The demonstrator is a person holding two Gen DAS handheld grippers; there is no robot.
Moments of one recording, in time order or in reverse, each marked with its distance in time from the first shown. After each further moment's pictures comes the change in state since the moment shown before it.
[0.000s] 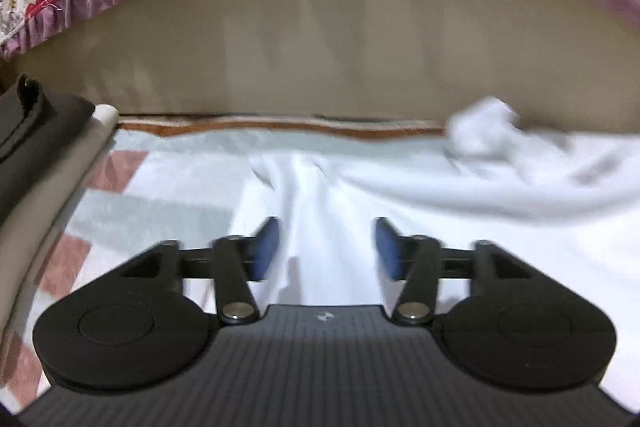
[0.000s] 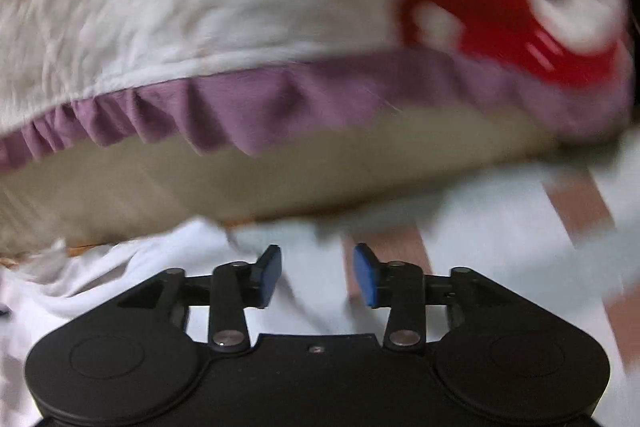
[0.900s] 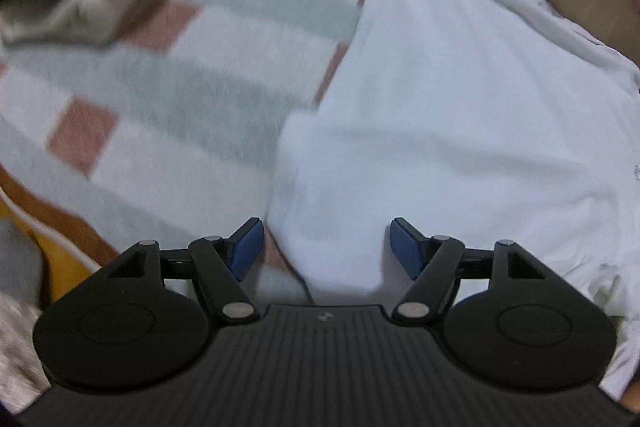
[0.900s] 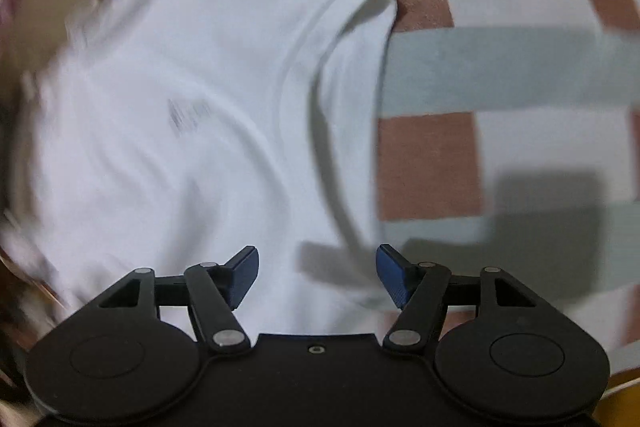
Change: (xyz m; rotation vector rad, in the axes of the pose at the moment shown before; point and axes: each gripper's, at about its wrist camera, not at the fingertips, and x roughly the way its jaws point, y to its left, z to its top) left arm -0.151 0.110 -0.166 -0.344 0.402 -0.101; right arm -0.101 -0.023 -0.117 -0.024 0.778 0.029
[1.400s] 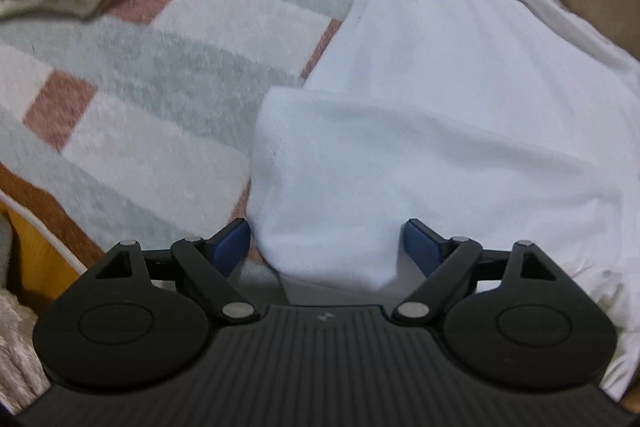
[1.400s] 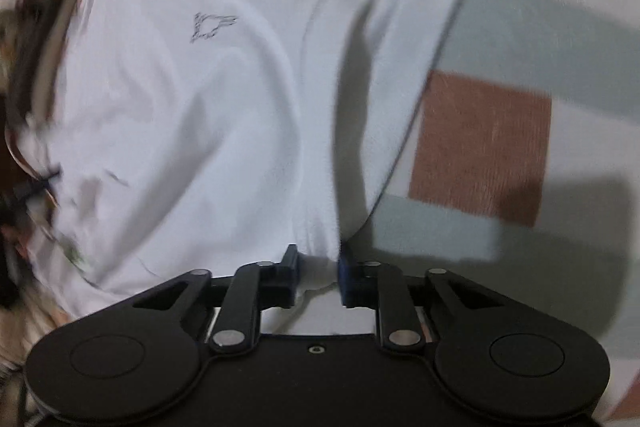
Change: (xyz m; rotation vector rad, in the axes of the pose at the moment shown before) left arm 0.015 -0.015 -0.012 0.023 -0.009 0.043; right arm 0.026 -0.002 -0.006 -0.241 0.115 0.123
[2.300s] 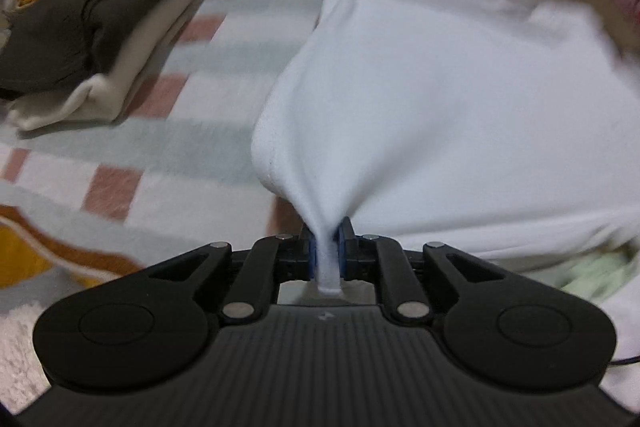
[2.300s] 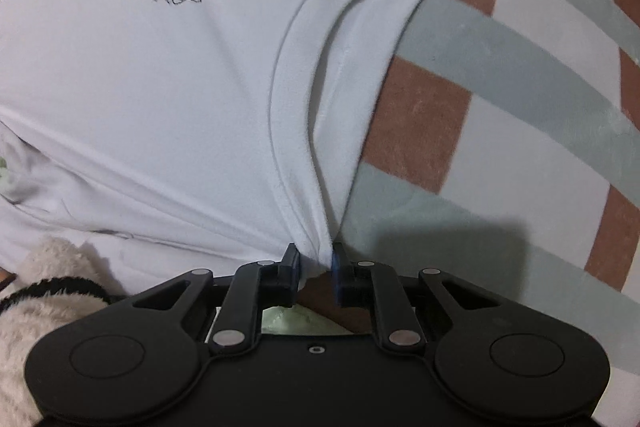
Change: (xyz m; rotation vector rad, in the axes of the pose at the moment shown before) left arm -0.054 -0.013 -0.019 0.262 -0.138 0.102; right arm 0.001 0.027 0.007 -0.172 0.043 -0.339
